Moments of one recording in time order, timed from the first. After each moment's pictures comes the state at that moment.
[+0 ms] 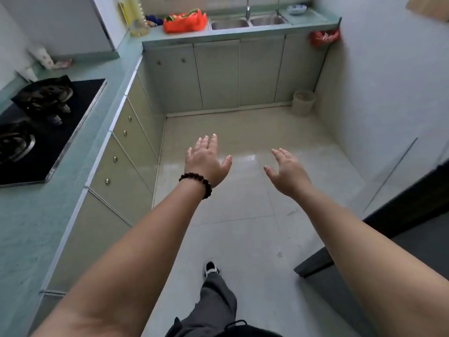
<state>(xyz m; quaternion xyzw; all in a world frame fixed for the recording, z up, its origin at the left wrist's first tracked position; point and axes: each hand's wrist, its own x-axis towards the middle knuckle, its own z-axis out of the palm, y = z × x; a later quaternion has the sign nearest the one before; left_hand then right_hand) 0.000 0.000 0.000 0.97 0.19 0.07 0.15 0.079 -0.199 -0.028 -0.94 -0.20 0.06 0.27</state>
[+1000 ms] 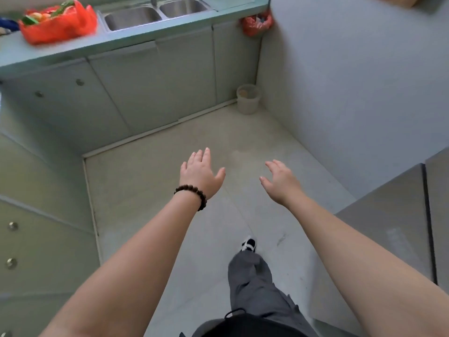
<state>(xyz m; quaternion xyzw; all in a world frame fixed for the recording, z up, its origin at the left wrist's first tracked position) 0.452 0.116 -0.056 0.99 0.03 -0.07 0.15 0.456 -0.098 -0.081 -0.96 0.02 0.11 0.24</state>
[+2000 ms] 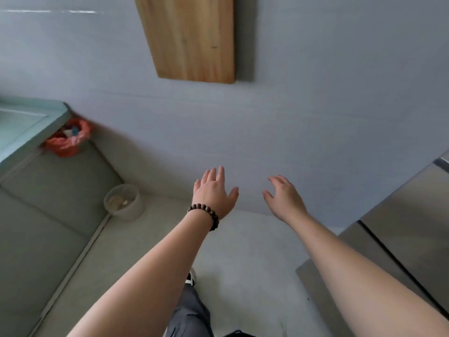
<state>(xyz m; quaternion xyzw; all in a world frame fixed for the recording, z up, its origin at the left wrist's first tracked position) 0.942 -0.267 -0.025 0.89 -0.42 -0.09 0.14 0.802 -0.396 -0.047 -0.87 0.40 -0.08 0.26</state>
